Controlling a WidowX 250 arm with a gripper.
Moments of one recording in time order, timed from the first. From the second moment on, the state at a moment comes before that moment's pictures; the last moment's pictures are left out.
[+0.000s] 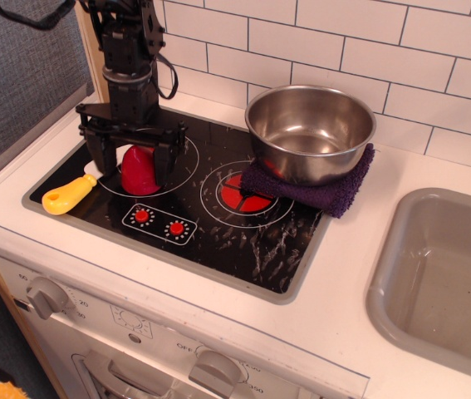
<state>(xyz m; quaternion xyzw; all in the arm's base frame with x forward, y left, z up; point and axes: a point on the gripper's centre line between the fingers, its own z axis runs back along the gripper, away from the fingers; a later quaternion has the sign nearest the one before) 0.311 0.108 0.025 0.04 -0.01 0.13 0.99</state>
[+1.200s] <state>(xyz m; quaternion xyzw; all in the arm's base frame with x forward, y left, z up) 0.411 -0.028 0.108 -0.03 -0.12 -0.05 0.99</state>
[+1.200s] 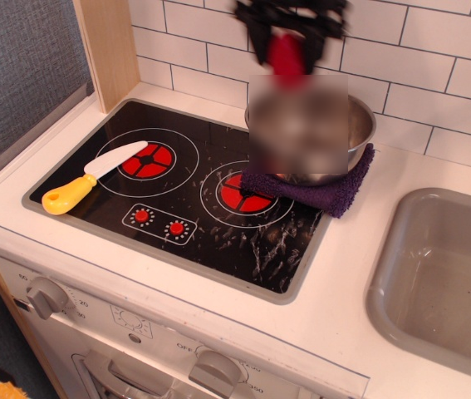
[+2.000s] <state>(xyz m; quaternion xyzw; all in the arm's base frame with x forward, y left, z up) 0.410 -0.042 0.099 0.00 -0.09 -0.06 0.99</state>
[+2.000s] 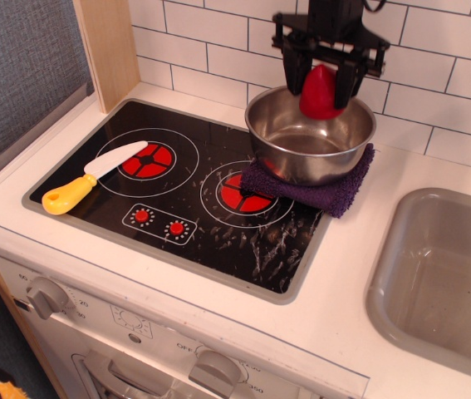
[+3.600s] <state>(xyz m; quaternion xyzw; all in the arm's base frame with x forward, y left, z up) 0.327 -0.008 0.101 0.03 -0.04 -0.04 1.00</state>
